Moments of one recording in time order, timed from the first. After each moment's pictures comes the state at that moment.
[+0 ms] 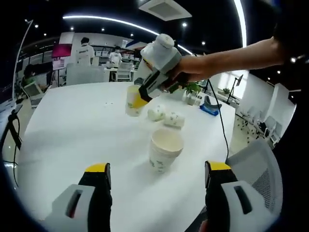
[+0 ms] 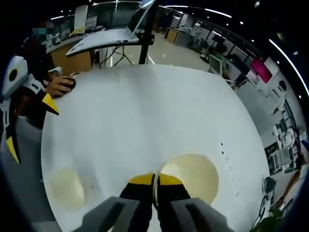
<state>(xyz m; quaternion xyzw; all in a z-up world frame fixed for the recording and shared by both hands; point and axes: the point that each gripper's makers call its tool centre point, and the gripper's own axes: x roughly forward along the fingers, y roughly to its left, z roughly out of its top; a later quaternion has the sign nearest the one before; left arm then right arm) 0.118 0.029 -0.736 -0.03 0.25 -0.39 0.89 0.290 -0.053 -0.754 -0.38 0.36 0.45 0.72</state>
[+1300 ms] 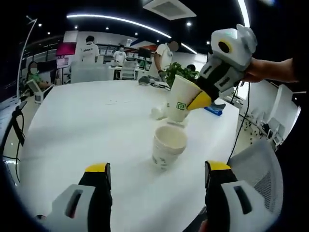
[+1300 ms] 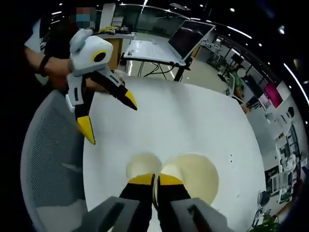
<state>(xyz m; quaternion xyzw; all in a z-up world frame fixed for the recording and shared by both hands) 0.118 0.037 -0.741 -0.03 0.26 -0.37 0.89 0.135 -0.053 -0.699 -0.42 0.30 0.53 0.68</state>
